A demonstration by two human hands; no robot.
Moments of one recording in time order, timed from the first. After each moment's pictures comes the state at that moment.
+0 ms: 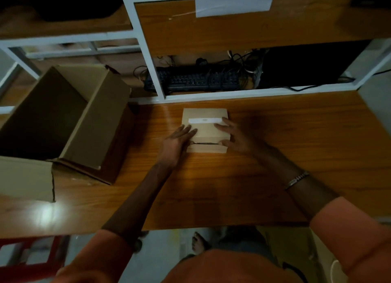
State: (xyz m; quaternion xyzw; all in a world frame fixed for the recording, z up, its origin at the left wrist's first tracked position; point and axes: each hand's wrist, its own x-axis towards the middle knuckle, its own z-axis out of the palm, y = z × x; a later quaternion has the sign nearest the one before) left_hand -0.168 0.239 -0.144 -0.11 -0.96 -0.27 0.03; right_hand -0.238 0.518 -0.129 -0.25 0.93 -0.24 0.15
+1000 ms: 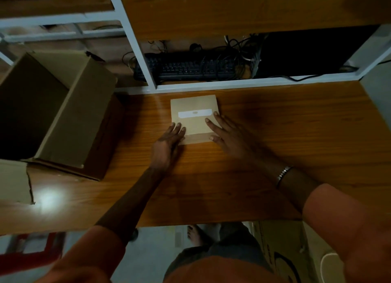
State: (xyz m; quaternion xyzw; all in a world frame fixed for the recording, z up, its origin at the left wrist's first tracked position) left_hand -0.155 0.241 -0.183 -0.08 -0.95 -0.31 0.04; right_hand -0.230 0.519 -0.172 -0.28 0.95 -0.07 0.08
